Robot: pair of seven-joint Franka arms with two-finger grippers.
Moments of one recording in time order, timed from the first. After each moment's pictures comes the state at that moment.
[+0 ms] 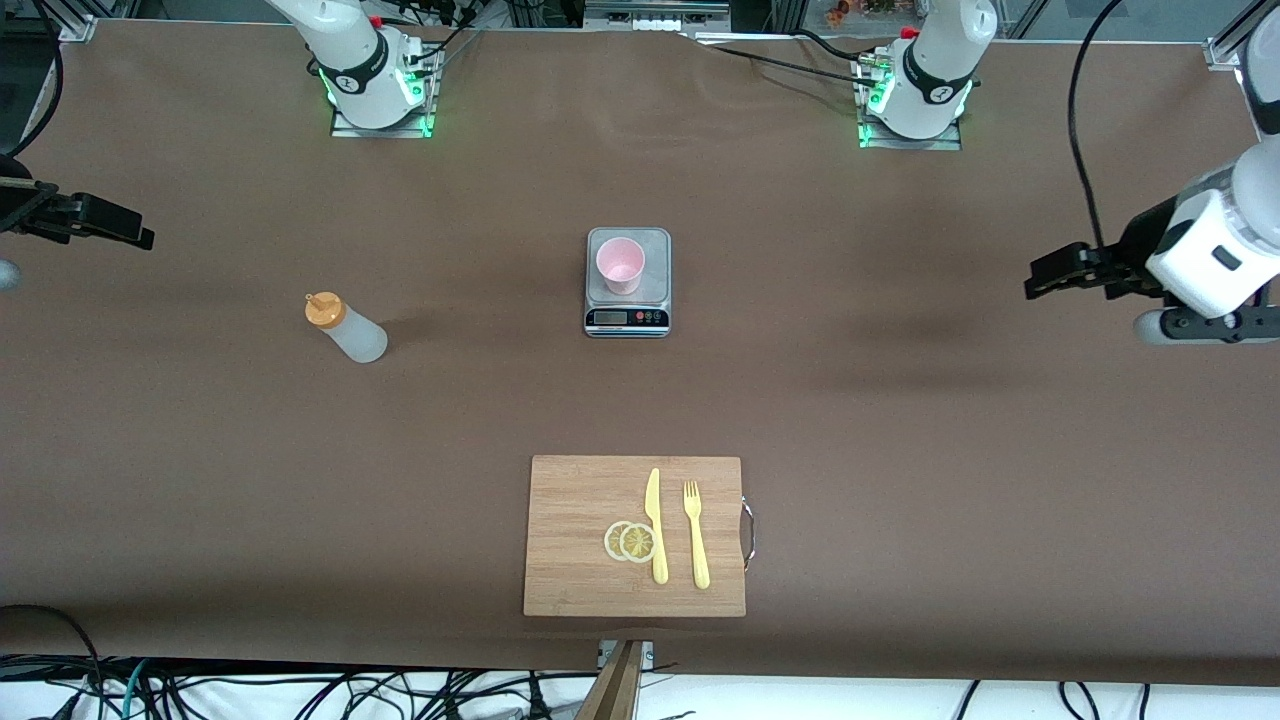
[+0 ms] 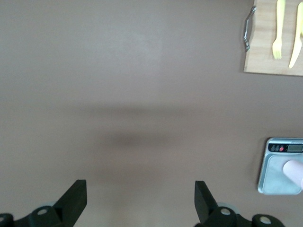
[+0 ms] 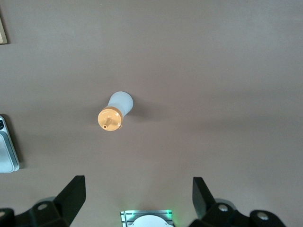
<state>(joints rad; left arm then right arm) -0.01 0.16 -0.02 -1.46 -0.09 1.49 -0.09 0.03 0.10 -0.12 -1.52 0.02 1.44 -0.02</state>
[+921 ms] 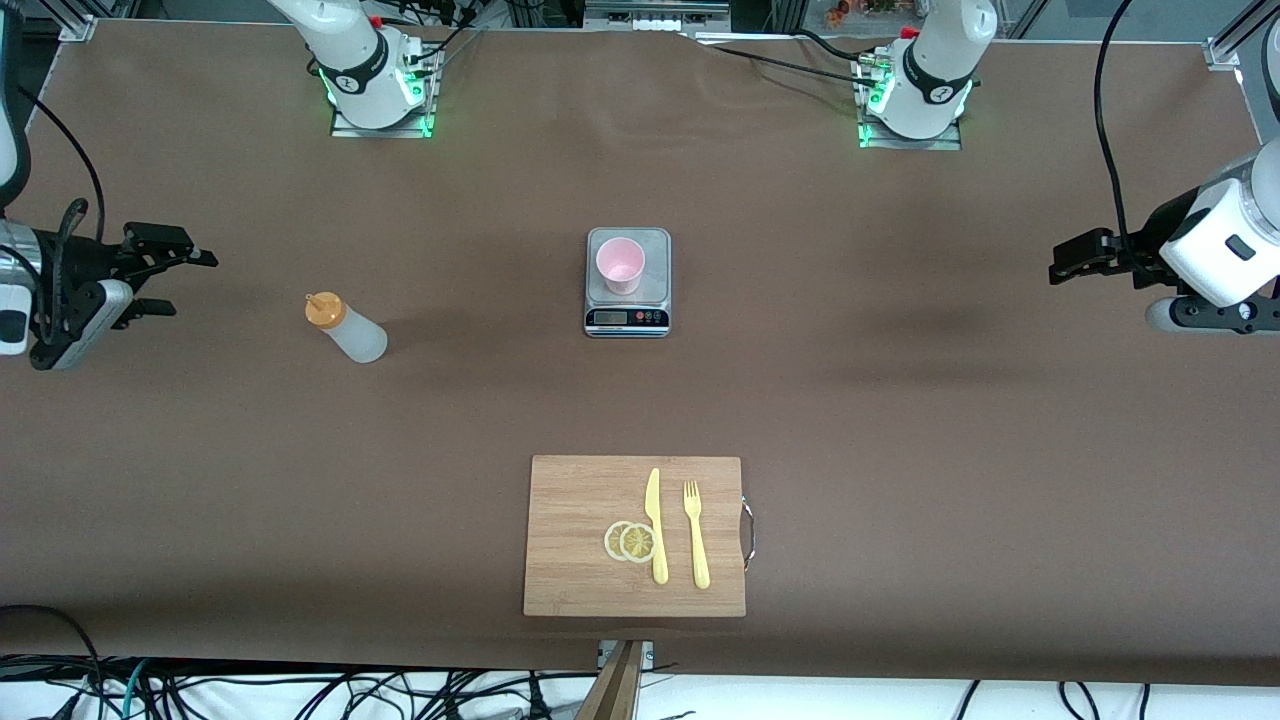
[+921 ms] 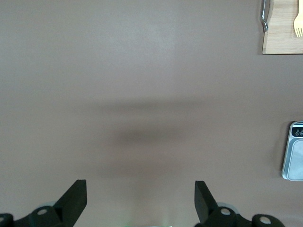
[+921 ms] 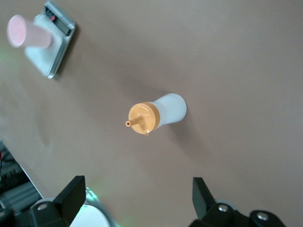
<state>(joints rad) 0.00 0.16 -0.03 -1.46 -0.03 1.46 -0.02 -0.09 0.27 -0.13 -1.63 0.31 1.51 -1.02</state>
